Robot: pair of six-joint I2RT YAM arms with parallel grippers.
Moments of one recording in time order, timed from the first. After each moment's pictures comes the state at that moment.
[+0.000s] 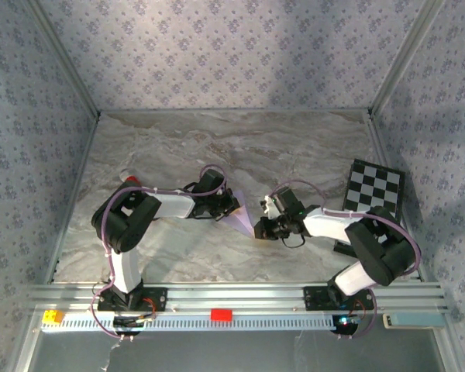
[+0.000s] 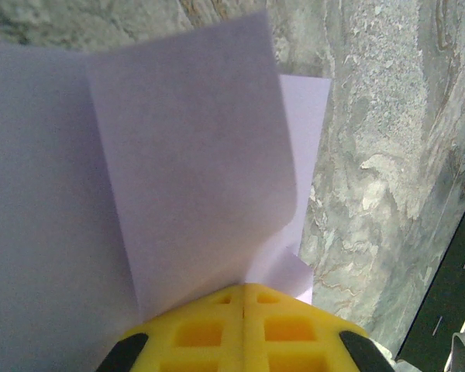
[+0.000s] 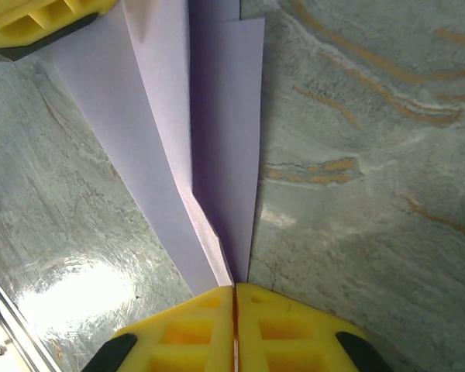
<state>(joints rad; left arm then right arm) -0.70 1.86 0.89 0.11 0.33 -1.17 0.60 1.50 0.56 -0.12 -0.48 0.54</state>
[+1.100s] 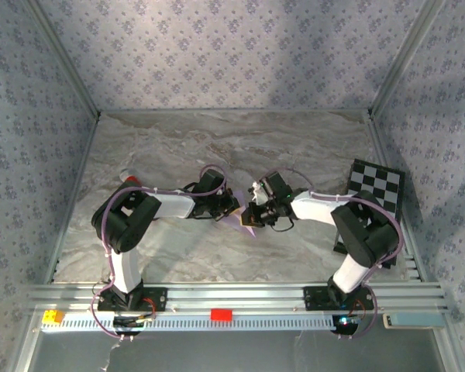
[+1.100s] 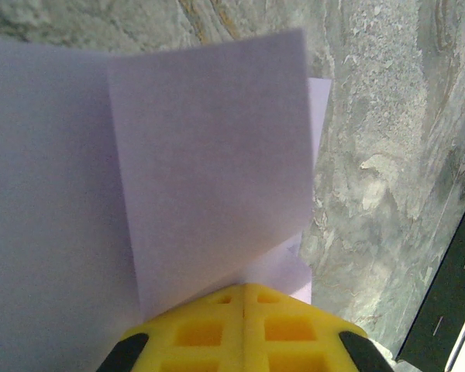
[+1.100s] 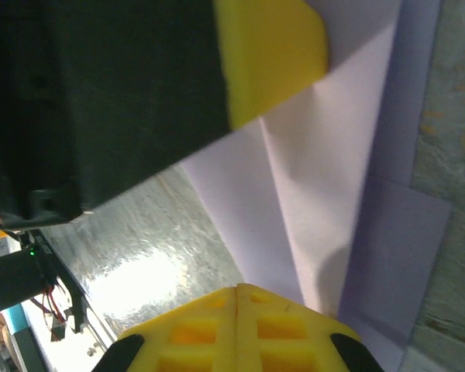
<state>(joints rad) -0.70 1.86 0.89 0.11 0.33 -1.17 0.60 1.66 0.80 -0.17 -0.61 0.59</state>
